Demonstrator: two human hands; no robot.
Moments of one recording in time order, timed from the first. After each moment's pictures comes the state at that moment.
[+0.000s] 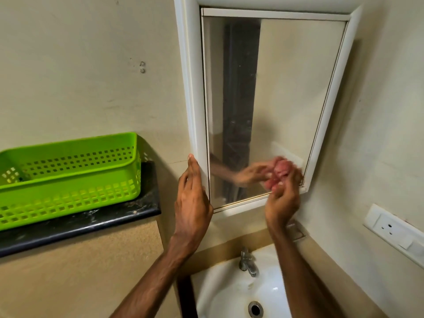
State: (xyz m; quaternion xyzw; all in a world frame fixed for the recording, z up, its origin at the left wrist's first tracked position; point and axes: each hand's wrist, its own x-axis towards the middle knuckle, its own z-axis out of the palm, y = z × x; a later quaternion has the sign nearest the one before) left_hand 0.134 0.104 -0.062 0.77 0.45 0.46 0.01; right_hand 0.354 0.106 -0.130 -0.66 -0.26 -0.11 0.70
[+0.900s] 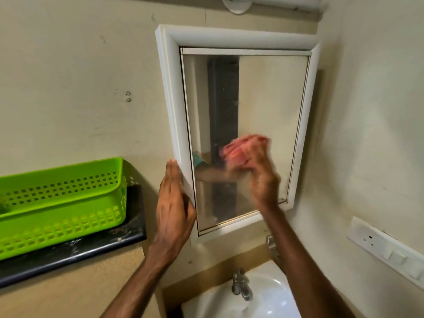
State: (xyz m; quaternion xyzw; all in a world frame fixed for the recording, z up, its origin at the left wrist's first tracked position) left_hand 0.129 0.113 -0.027 0.76 0.39 0.52 0.00; right_hand 0.370 0.117 -0.033 -0.50 -0.57 -0.30 0.58
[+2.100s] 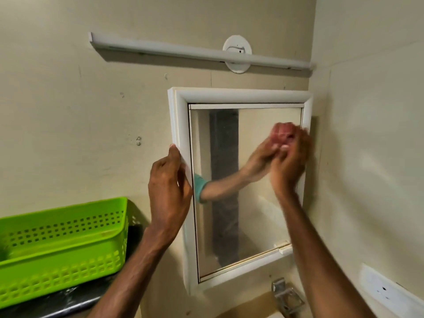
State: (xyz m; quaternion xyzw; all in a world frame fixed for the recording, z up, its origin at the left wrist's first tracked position) left_hand 0.139 0.134 0.102 0.70 0.35 0.62 -0.09; right_hand 0.418 0.139 0.112 -0.55 -0.34 -0.32 0.69
